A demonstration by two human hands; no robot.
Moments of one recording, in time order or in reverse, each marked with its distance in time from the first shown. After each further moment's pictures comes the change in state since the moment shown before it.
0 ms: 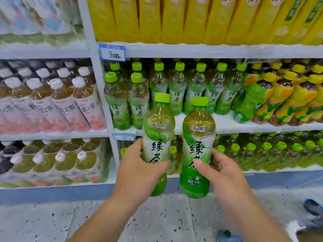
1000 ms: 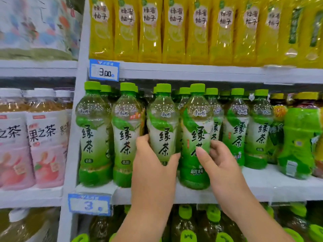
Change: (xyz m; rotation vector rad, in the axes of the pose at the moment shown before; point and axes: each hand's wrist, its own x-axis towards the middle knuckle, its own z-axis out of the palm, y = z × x) left_hand 0.227 -0.082 0.103 -0.047 0.508 0.775; right_hand 0.257 0.089 0.015 -0.072 0.064 -0.723
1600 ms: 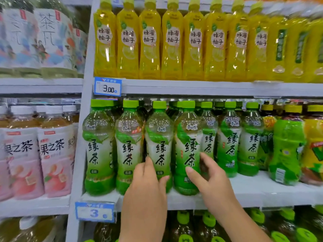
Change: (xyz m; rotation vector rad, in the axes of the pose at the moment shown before) left_hand -0.014 0.012 -0.030 0.566 -0.123 0.192; right_hand -0.002 0.006 0.002 -0.221 -0.022 -0.046
